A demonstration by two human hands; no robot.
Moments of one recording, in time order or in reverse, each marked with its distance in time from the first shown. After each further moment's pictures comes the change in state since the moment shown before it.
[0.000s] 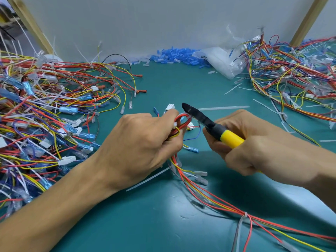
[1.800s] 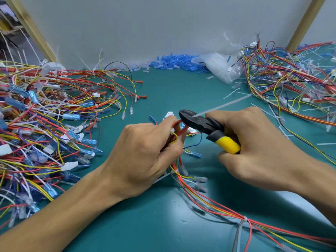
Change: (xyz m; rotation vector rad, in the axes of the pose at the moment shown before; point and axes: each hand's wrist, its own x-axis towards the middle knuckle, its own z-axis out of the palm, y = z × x) left_hand -0.005 0.004 0.008 -0.155 0.090 -0.091; right_hand -0.001 0.015 0.001 -0.519 0.349 -0.250
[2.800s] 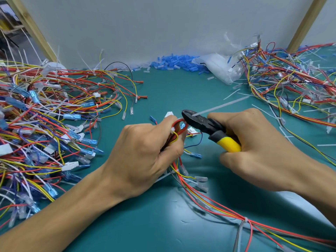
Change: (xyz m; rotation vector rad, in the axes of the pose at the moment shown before) left_hand 0.001 0.000 0.001 -0.006 0.031 -0.029; right_hand 0.001 0.000 0.001 0.057 -0.029 0.051
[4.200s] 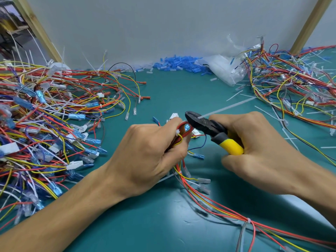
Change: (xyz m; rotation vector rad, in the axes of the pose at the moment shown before) left_hand 0.000 -0.002 -0.001 -0.010 -0.045 0.024; right_hand -0.001 -0.002 0.001 0.041 -0.001 0.001
